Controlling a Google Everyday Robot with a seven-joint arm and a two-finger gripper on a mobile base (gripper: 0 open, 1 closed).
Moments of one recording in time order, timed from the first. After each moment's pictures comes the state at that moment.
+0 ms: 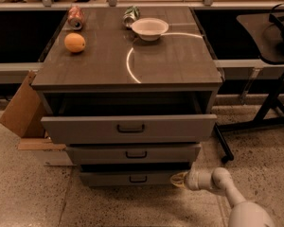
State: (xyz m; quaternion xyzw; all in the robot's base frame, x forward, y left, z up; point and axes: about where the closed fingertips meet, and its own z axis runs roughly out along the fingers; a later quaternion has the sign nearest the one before) arm 0.600 -0.189 0.157 -0.57 0.66 0.24 0.43
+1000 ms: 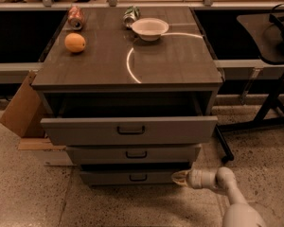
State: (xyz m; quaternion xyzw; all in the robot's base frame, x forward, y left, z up) arm 0.604 -0.196 0.172 -0.55 0.63 0.27 0.47
